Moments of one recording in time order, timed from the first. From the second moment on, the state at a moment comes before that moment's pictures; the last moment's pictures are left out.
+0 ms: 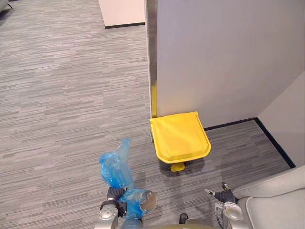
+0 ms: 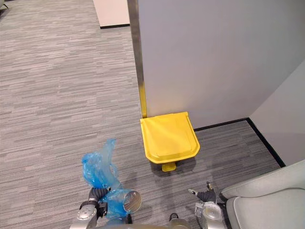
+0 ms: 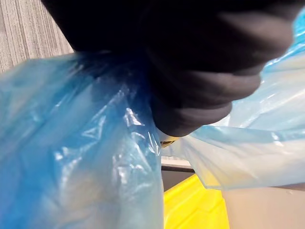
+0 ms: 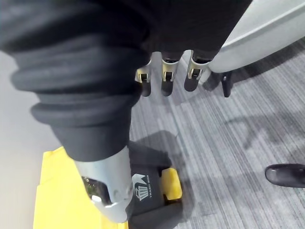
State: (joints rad) left arm 0.18 0.05 0.05 0.60 0.04 -0.04 0.11; right arm 0.10 -0.06 -0.24 0.71 -0.08 0.00 -0.17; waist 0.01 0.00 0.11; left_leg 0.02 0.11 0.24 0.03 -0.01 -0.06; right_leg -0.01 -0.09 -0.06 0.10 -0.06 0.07
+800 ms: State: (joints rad) left arm 0.18 0.09 0.07 0.48 0.03 -0.04 0.11; right arm 0.07 -0.08 -0.28 0.64 -0.08 0.01 -0.20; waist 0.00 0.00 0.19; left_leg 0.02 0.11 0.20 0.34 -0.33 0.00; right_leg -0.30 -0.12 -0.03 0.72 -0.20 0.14
